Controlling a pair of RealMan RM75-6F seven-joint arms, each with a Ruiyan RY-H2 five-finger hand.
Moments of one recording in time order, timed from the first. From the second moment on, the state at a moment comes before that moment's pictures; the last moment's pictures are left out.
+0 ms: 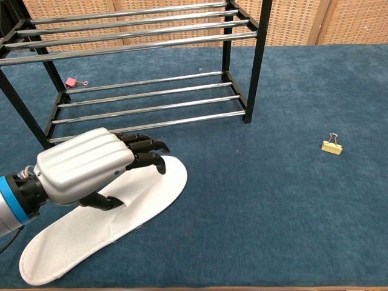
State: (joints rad) left arm -0.50 -1.72 0.03 -1.32 1.81 1.14 0.32; right arm 0.02 -0.97 0.11 -1.74 -1.40 1.50 0.05
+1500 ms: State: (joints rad) left arm -0.63 -1.49 -0.03 -1.61 1.92 1.30 0.32; right arm 0.02 -0.97 0.10 -1.75 -1.40 1.48 0.04
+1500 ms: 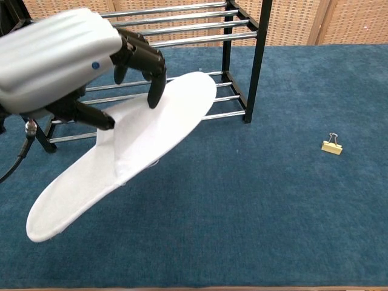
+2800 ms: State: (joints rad) left arm -0.74 -1.35 -0.25 -1.63 1.54 1.12 0.48; right arm 0.03 -0.97 0.10 -1.75 -1.38 1.47 0.03
